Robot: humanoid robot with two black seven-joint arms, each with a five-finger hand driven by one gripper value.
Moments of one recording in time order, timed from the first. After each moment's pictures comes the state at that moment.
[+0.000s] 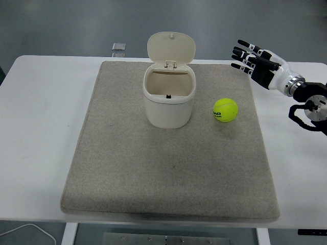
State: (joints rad) left arm 0.07 0.00 -0.04 -0.12 0.01 -0.07 -0.21; right arm 1.01 -0.43 0.29 0.83 0.14 0.16 0.11
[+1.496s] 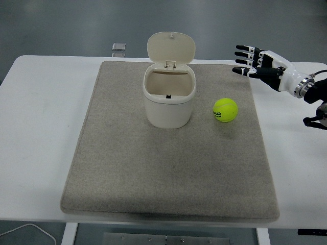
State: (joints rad) left arm 0.04 0.00 -0.04 -0.13 0.01 -0.07 -0.21; right arm 1.01 -0.50 0.28 0.83 -0.32 0.23 0.23
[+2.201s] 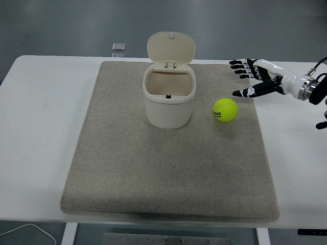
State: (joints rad) left arm 0.04 0.00 -0.04 -0.13 0.01 -0.07 -0.20; right arm 1.02 -0.53 0.28 0.86 -0.83 0.25 0.32
